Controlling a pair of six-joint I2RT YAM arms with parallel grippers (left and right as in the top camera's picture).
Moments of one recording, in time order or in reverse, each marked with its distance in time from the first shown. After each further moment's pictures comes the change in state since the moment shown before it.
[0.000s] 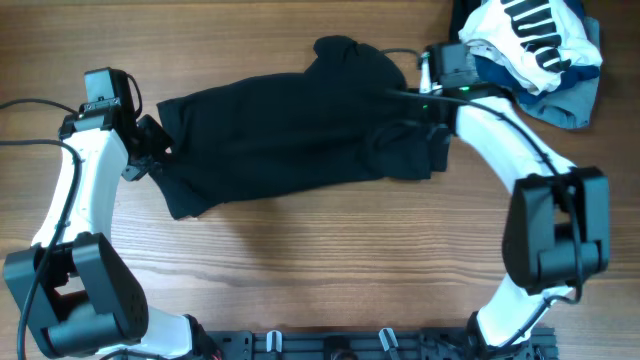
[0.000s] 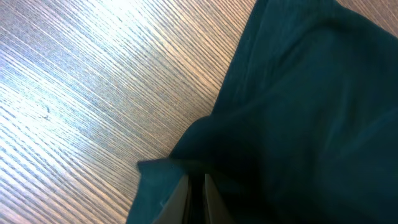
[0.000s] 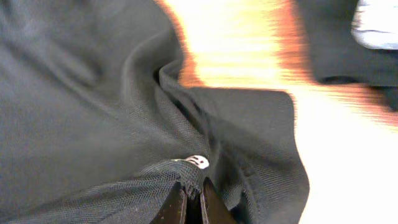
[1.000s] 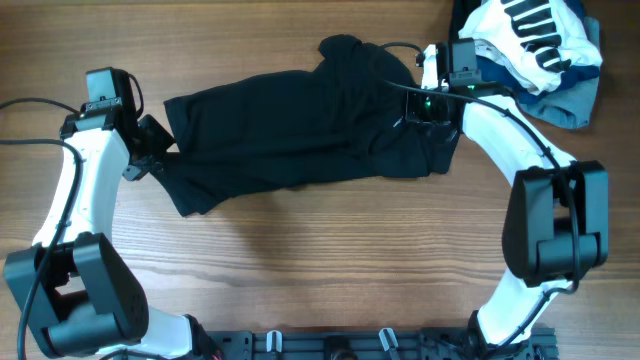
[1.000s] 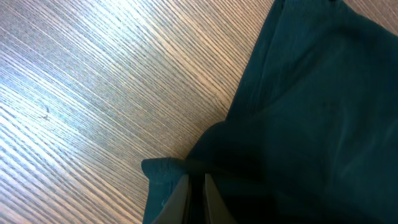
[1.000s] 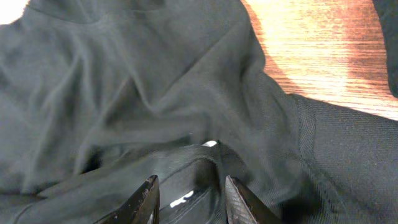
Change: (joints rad) left arm -0.006 0.000 0.000 -0.001 -0.004 0.000; right arm -0.014 0.045 0.002 0.063 -0.193 -0.012
